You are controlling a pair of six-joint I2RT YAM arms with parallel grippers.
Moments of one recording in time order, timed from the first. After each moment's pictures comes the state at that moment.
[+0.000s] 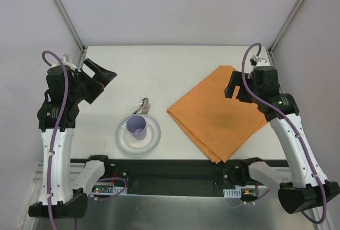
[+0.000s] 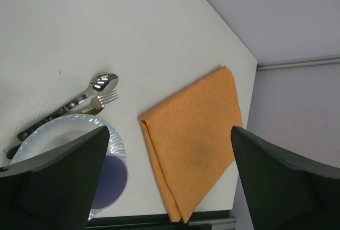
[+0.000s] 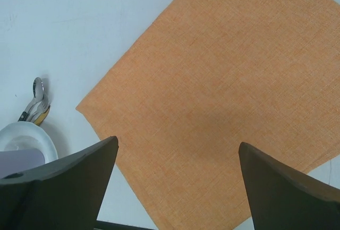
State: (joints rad) left arm 0.04 0.88 1.29 -0.88 0.25 -0.83; right arm 0.26 1.02 1.21 -0.87 0.06 0.34
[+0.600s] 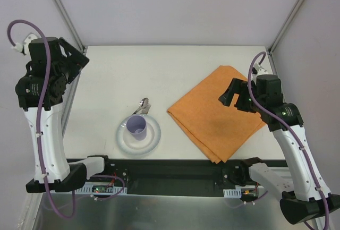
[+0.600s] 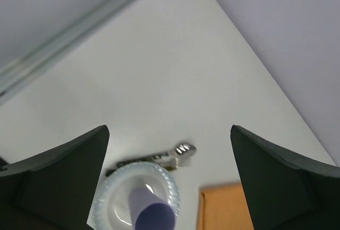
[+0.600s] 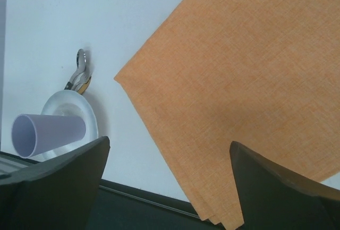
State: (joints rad) left arm 0.04 1.18 1.89 -1.26 -0.23 -0.70; right arm 0.27 0.91 1.15 -0.90 -0.10 0.46
